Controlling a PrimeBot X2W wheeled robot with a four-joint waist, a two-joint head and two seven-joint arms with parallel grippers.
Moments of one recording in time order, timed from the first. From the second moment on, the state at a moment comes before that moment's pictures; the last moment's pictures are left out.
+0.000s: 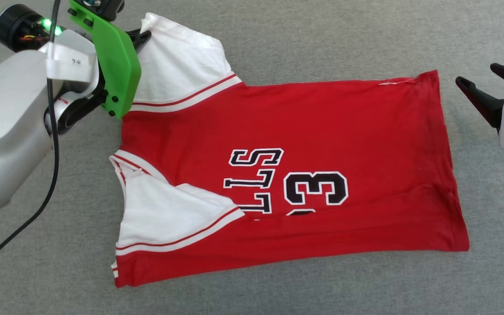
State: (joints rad) left arm -1.30 0.69 -1.22 0.44 -1.03 -0.10 0.27; right arm -0.66 -0.66 0.33 0.11 0.68 0.13 0.59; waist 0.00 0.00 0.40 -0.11
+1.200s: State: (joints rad) left arm -1.16 0.71 -1.16 0.28 -1.01 0.04 0.04; right arm -0.85 -0.64 0.58 0.50 0.79 0.13 0.43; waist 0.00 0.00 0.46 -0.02
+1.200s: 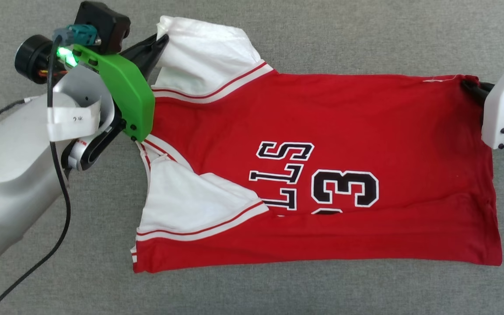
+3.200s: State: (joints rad) left arm -0.48 0.66 -0.99 0.25 -1.01 0.30 -0.26; right arm -0.15 -0.65 0.36 0.20 0.85 0.13 0.10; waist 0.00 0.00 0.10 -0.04
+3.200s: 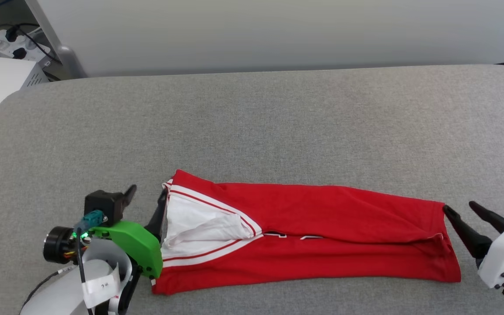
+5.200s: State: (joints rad) left arm -0.02 0.12 -0.09 0.06 -0.07 0.09 -0.26; right arm -0.23 -0.78 0.35 0.57 1.05 0.13 0.36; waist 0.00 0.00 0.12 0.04
